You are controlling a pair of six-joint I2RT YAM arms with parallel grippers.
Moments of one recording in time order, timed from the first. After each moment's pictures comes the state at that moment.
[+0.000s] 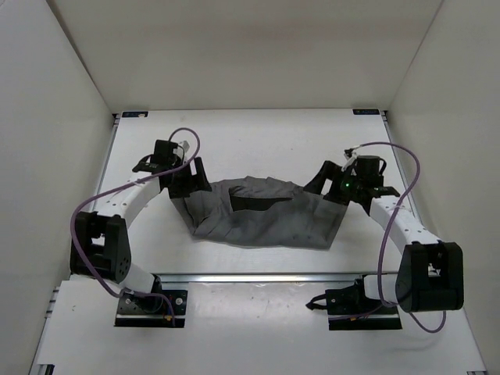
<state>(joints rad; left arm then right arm) -0.19 1.49 0.99 -0.52 0.26 -0.38 0.07 1.25 0.72 -0.24 -0.50 0.47</state>
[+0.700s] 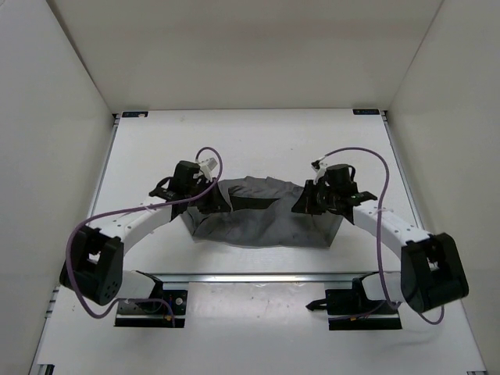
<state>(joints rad) -0.43 1.34 0.77 -0.21 0.43 -0.54 0.30 1.25 0.69 -0.19 -0.47 0.42</state>
